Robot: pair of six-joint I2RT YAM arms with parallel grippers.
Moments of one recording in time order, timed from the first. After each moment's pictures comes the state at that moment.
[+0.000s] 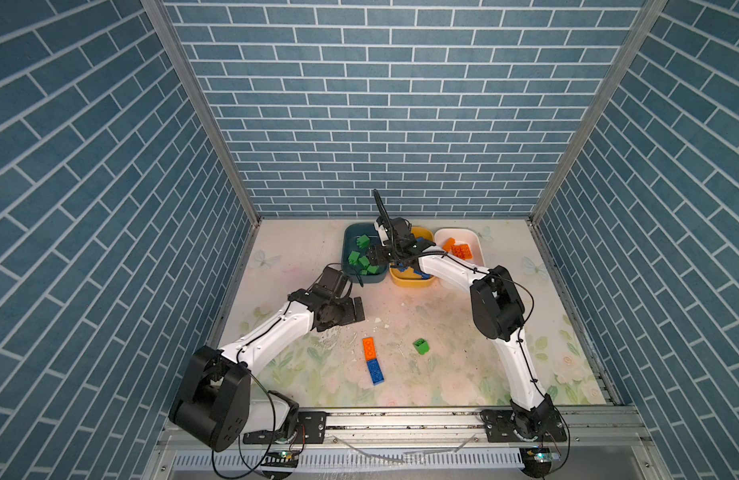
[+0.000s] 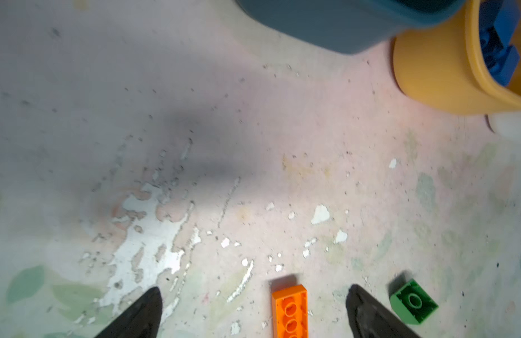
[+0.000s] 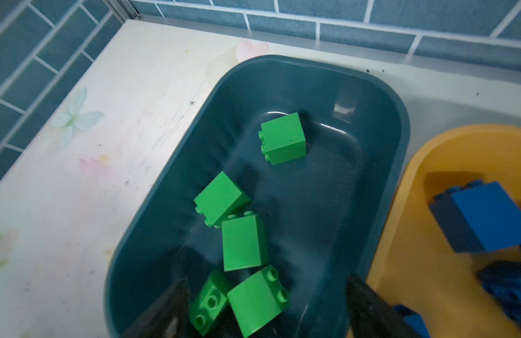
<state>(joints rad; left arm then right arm) -0.49 1.34 0.83 -0.62 0.10 -0.65 0.73 2.24 1.84 -0.30 -0.07 0.25</state>
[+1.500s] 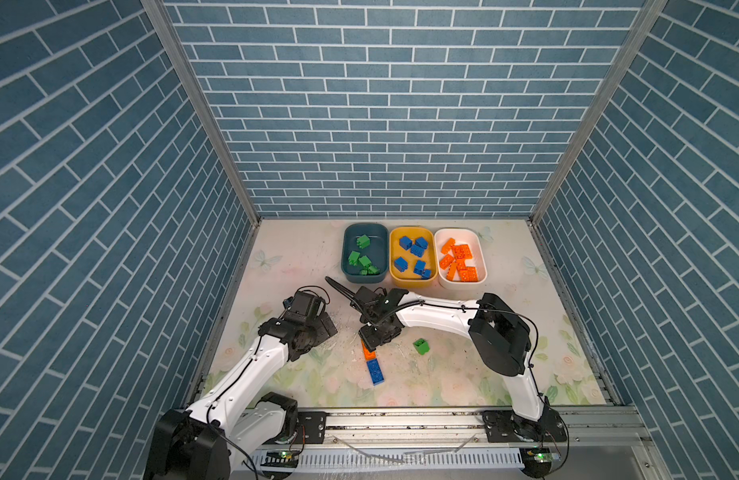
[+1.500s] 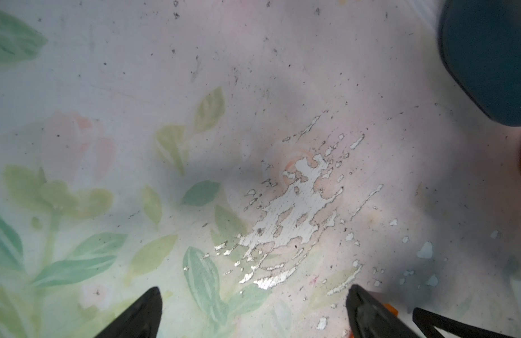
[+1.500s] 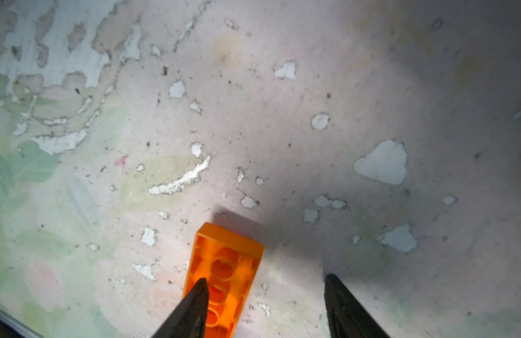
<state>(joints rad) -0.31 1.03 0.59 -0.72 -0.06 -0.85 1.12 2.09 1.55 -0.80 -0.05 0.45</state>
